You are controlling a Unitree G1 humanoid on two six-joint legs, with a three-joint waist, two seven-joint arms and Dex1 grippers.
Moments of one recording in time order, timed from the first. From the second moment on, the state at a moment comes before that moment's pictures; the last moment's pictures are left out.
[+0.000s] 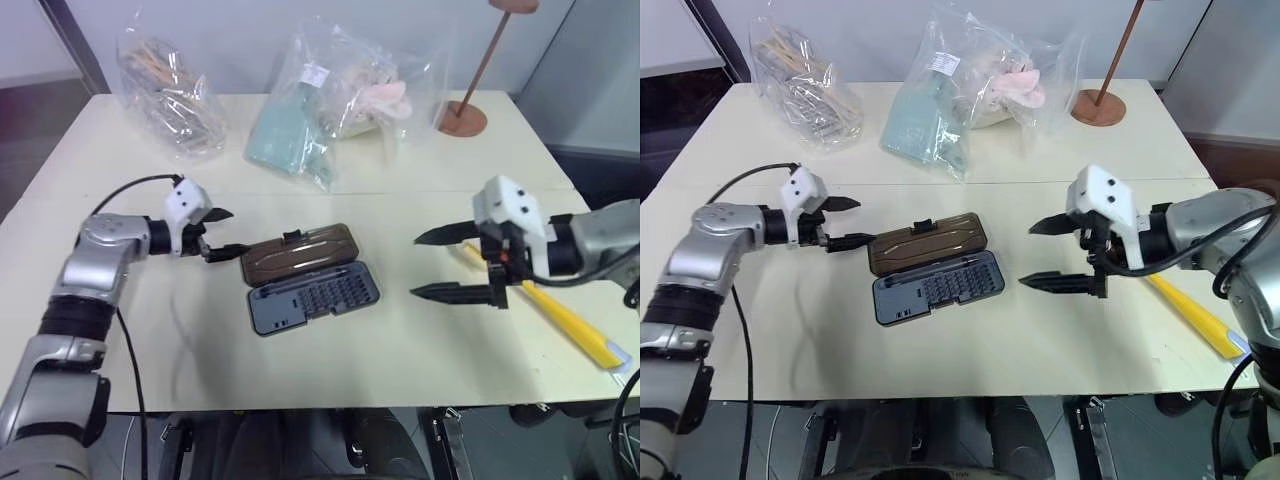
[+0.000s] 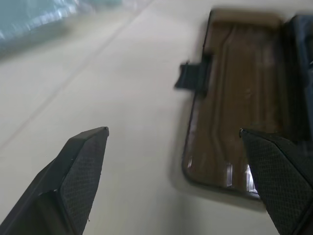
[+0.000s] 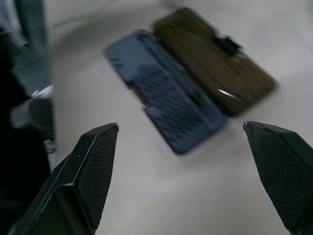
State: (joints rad) left arm -0.70 0.71 -0.12 0.52 -0.21 0.17 -1.13; right arm -0.50 -1.04 -0.09 -0.54 0.62 0.99 1.17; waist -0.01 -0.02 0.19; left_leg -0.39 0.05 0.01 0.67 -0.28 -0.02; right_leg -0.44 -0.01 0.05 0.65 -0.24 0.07
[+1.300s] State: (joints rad) left arm -0.90 0.52 -0.22 0.98 0.03 -0.34 -1.43; right arm -0.36 -1.13 -0.16 -0.58 0.73 0.95 1.05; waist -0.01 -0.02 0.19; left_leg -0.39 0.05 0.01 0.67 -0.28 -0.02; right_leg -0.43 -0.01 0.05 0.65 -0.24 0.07
